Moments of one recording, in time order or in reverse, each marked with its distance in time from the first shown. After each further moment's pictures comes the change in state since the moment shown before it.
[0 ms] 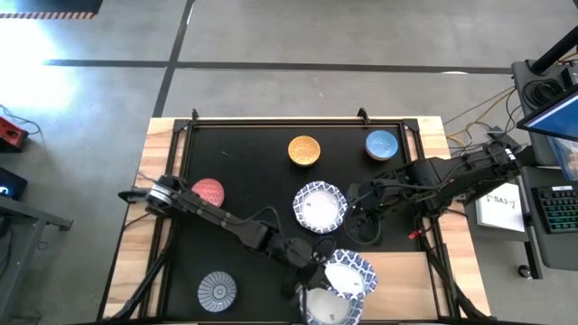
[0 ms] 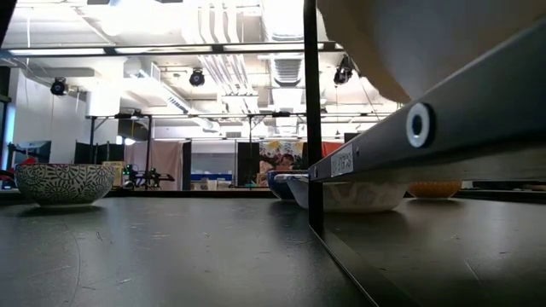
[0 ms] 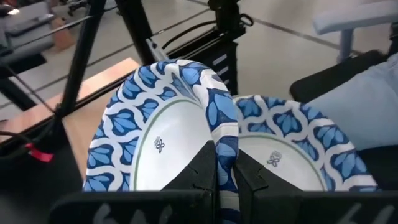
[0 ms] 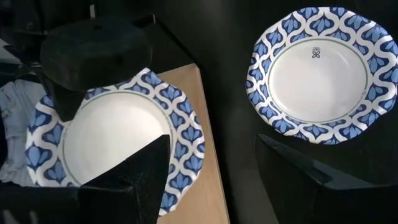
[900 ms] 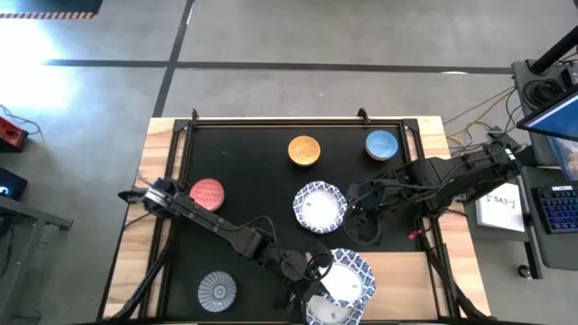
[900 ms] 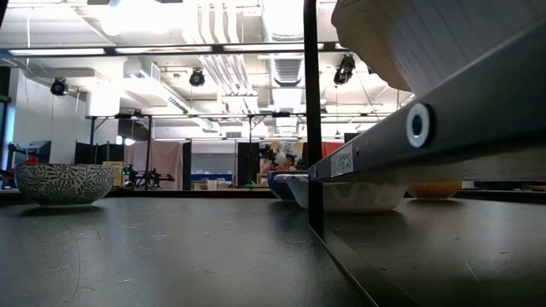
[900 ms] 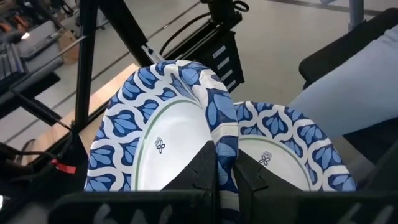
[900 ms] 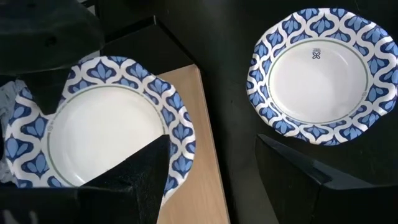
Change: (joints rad) left arm -0.063 -0.017 0.052 -0.105 -0.109 0.136; right arm 0.000 0.000 0.000 0.003 0.000 0.000
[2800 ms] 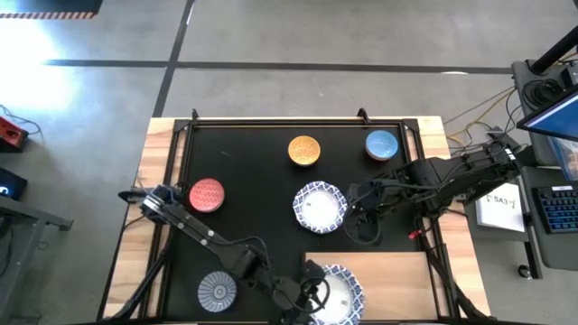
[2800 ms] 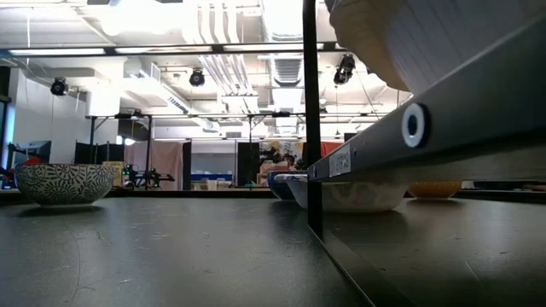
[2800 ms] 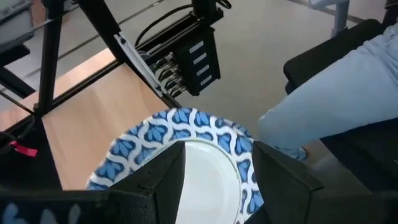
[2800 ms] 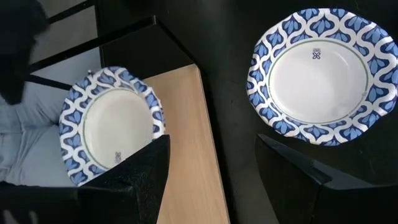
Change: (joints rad) left arm -0.101 0.029 0.163 -0.223 -0.082 -0.182; right arm 0.000 0.000 0.000 0.001 0.000 0.000
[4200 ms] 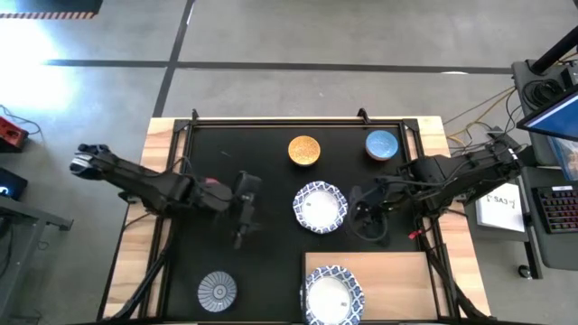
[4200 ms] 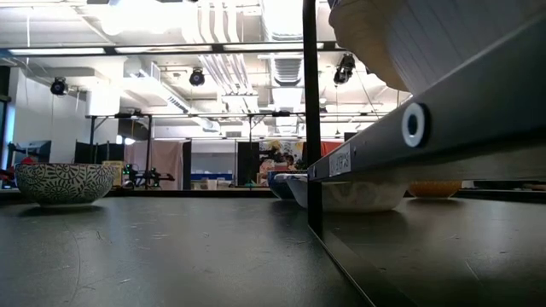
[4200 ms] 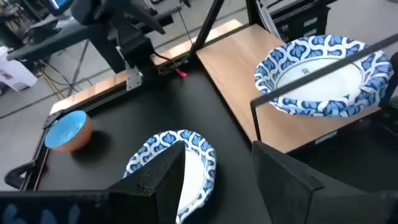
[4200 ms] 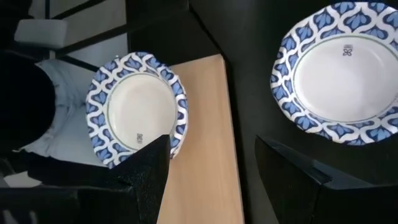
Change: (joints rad) left arm 0.278 -0.838 -0.857 0.143 -0.099 0.056; right arm -0.009 -0.022 0.000 0.000 -0.105 -0.046
